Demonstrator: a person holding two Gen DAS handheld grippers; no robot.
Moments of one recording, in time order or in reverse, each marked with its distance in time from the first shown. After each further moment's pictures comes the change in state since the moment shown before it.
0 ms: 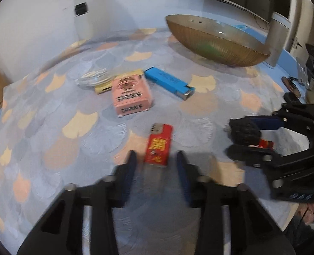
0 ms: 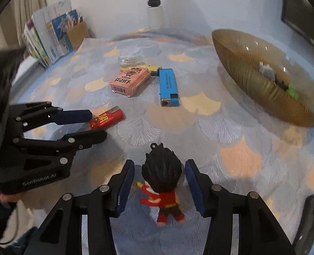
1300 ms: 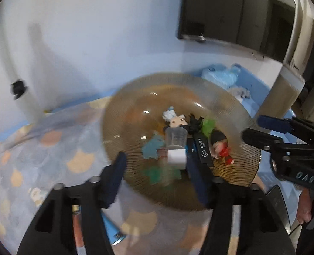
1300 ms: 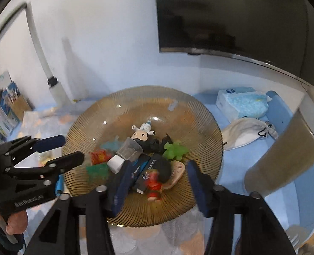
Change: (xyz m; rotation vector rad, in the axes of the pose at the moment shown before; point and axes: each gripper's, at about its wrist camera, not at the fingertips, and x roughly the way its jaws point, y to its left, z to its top) left arm 0.020 -0.073 0.188 -0.056 -0.127 -0.047; right arm -0.081 -0.212 0.076 0.283 -0.158 -0.171
